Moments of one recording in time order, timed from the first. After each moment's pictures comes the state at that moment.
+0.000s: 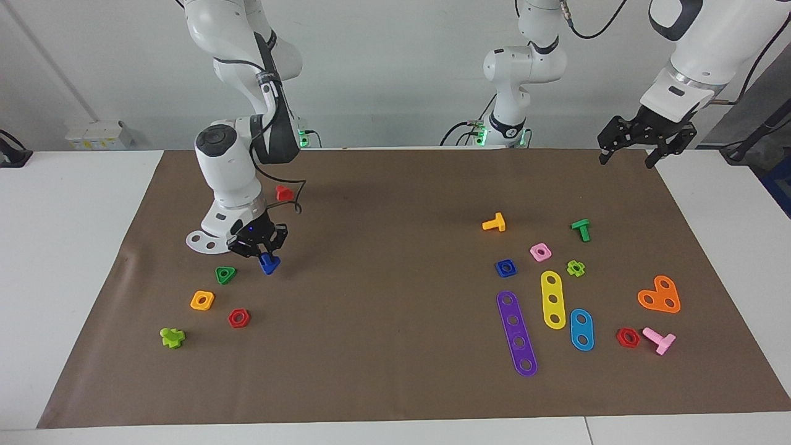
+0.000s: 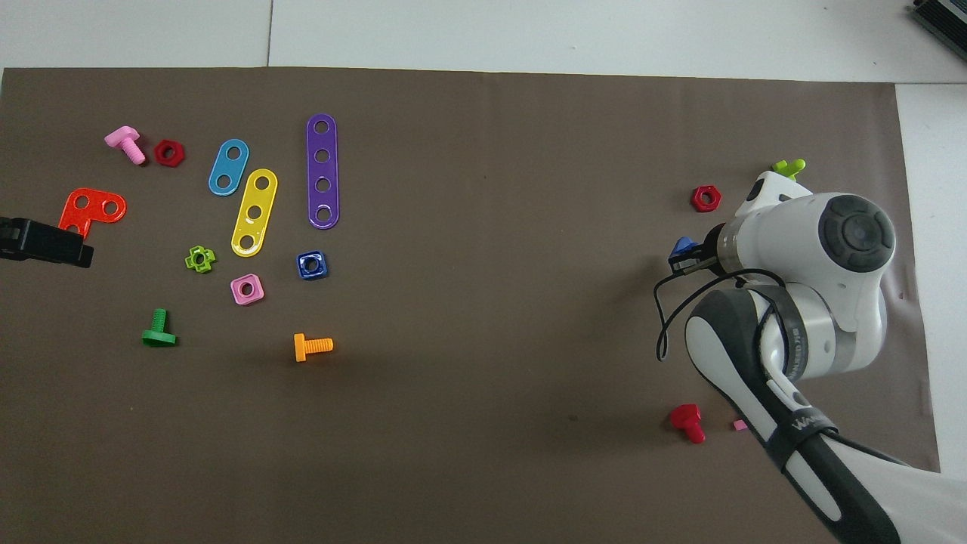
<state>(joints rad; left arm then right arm) -0.03 -0.02 0.03 -1.56 -0.02 1.53 0.17 0.15 0.14 -0.03 -2.13 0.00 2.40 -0.18</state>
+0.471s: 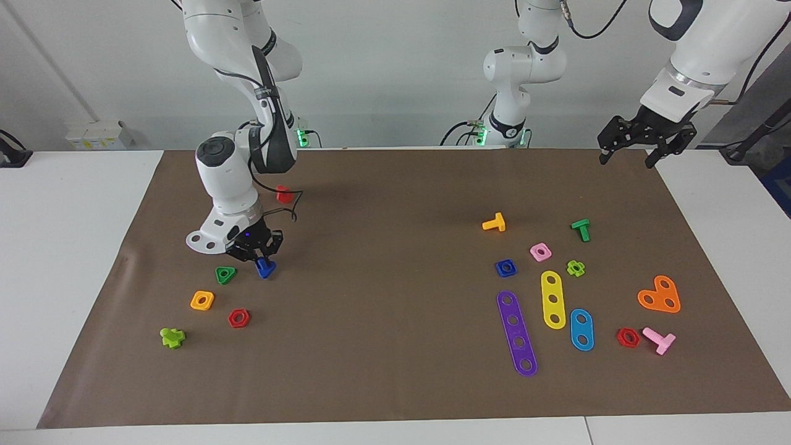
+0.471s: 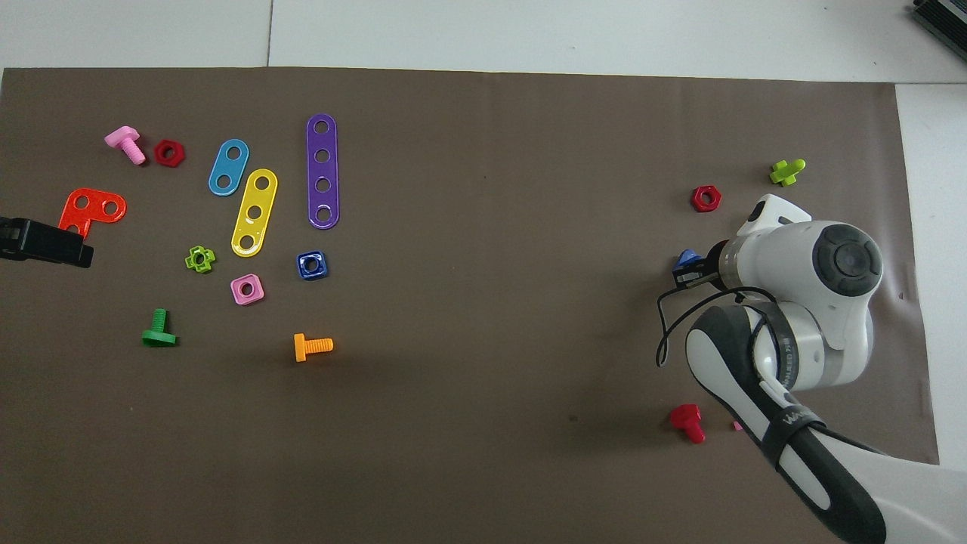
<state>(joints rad) -0.03 -0.02 0.03 -1.56 -0.02 1.53 0.17 0.13 0.17 -0.03 -2.21 0.00 2.51 -0.19</state>
